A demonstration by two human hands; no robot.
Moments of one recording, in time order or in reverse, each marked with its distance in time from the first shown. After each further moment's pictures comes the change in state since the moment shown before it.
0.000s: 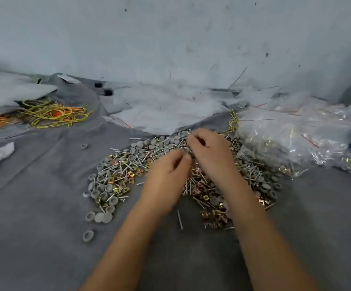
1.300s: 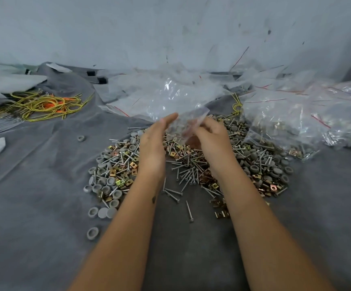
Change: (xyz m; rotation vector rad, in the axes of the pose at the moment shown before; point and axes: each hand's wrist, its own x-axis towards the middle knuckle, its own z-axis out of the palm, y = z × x) left_hand 0.043 -0.033 -0.012 -0.436 0.164 -0.006; right_hand 0.005 0.011 0.028 0.534 0.042 0.329
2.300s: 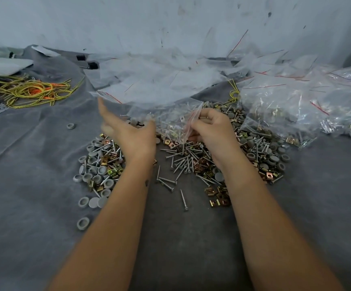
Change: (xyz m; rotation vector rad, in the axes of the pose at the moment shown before) left_hand 0.009 -0.005 -0.006 0.236 0.533 0.031; right_hand 0.003 0.014 -0.015 -0.009 -0.020 0.034
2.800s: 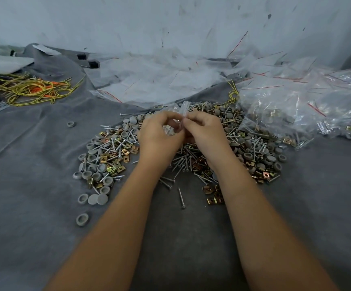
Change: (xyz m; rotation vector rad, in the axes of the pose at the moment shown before) left_hand -0.018 -0.001 0.010 0.237 -0.527 0.175; right_hand -0.002 0.003 0.010 -0.062 -0.026 -0.043
